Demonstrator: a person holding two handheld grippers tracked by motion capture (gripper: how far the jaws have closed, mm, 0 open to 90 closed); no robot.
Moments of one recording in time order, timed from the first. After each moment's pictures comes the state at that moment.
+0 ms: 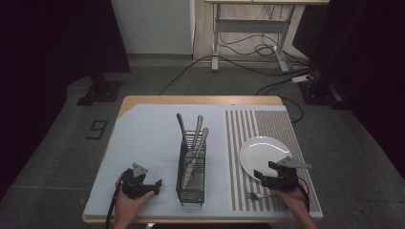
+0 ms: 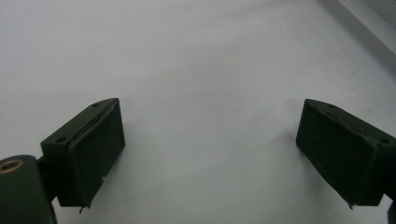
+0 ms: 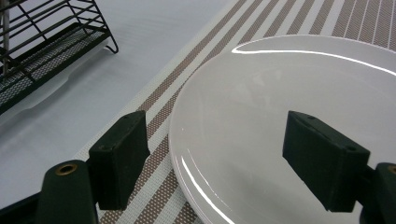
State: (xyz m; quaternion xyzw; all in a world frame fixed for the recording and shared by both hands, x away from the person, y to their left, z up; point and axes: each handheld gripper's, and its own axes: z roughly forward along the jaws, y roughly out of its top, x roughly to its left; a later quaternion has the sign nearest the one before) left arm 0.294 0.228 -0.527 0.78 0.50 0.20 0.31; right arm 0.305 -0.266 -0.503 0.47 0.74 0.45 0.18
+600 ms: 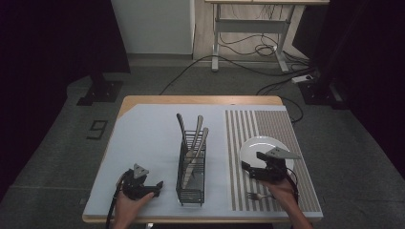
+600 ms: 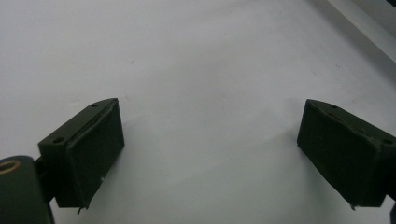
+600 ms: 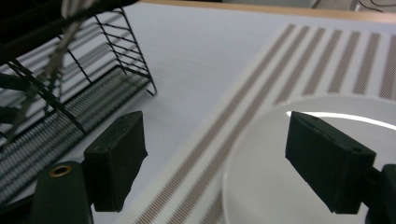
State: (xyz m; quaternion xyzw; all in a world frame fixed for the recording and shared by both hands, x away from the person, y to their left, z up) left arm 0.292 0.227 -0.527 0.79 0.49 0.19 0.31; right arm 0.320 -0.224 -0.470 0.44 0.73 0.49 0.17
